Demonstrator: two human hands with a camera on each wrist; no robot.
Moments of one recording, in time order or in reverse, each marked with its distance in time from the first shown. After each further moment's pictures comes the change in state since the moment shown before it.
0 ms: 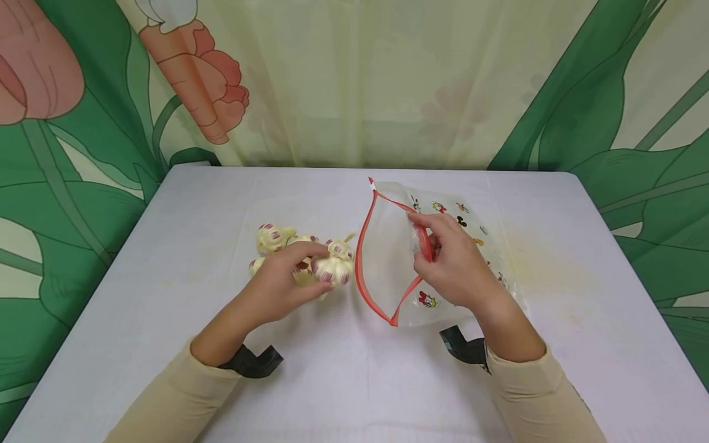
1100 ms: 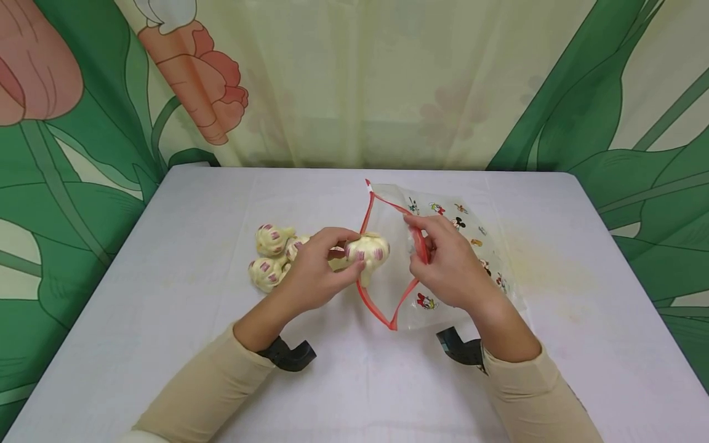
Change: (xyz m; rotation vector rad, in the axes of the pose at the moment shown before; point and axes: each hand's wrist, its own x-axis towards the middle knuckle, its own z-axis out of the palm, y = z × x) left_hand 0.037 0.017 0.035 -0.218 0.115 -0.021; right_hand 0.000 -0.001 0.004 0.046 -0.018 0.009
